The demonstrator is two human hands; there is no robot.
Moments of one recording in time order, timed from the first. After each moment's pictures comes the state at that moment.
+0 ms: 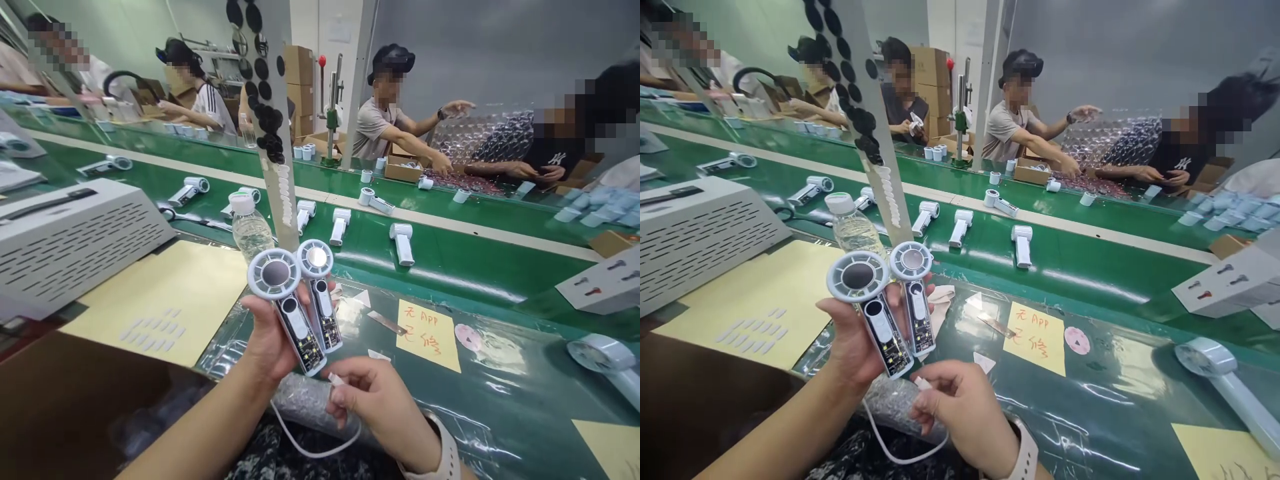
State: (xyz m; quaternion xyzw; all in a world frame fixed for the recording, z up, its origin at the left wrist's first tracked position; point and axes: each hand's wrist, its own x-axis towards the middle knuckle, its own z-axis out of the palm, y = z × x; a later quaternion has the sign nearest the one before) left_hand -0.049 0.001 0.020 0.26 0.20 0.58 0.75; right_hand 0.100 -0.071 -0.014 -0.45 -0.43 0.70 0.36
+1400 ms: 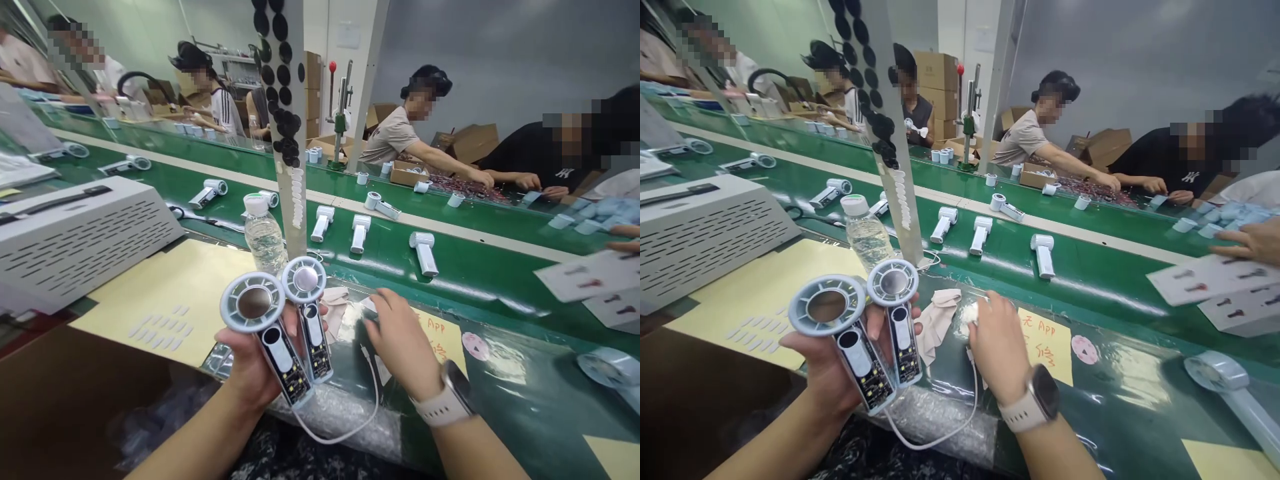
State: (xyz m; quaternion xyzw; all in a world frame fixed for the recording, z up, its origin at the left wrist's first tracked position) left_hand -0.072 -0.018 0.014 0.33 0.20 0.60 0.70; right_hand 0.122 -0.009 -0.017 -0.62 -0.74 0.08 0.27
